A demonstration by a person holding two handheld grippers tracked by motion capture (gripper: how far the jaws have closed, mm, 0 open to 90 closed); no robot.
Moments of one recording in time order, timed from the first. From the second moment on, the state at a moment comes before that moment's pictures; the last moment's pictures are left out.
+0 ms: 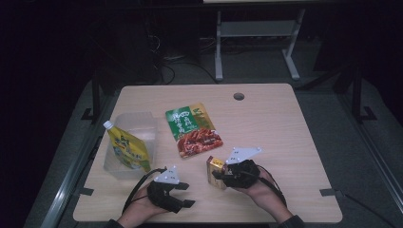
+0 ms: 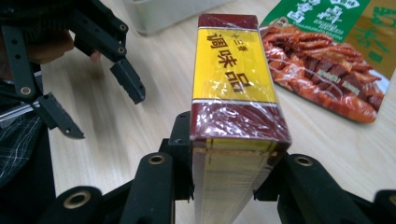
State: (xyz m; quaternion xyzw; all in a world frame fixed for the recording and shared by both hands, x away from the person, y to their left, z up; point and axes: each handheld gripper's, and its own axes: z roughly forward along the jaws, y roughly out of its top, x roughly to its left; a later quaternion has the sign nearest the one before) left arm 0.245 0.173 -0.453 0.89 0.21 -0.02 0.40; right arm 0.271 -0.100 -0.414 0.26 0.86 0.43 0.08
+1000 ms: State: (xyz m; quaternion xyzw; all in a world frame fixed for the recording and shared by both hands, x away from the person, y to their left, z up) left arm 0.244 0.171 -0.455 0.89 0.20 -0.03 0.40; right arm 0.352 -0.030 -0.377 0.17 0.87 0.45 0.07
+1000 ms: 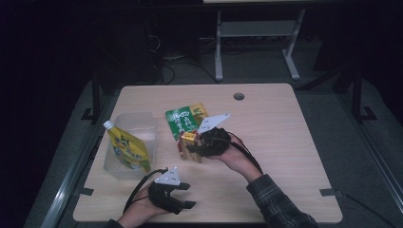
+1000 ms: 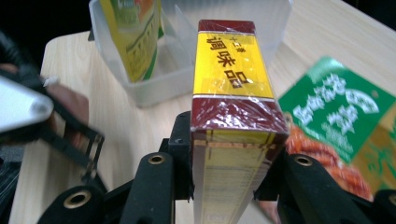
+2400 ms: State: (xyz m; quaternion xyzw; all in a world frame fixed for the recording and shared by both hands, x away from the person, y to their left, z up) left arm 0.244 0.169 -0.452 0.89 0.19 -0.03 0.40; right arm 0.418 0.099 -0.366 0.05 0.89 0.46 0.01
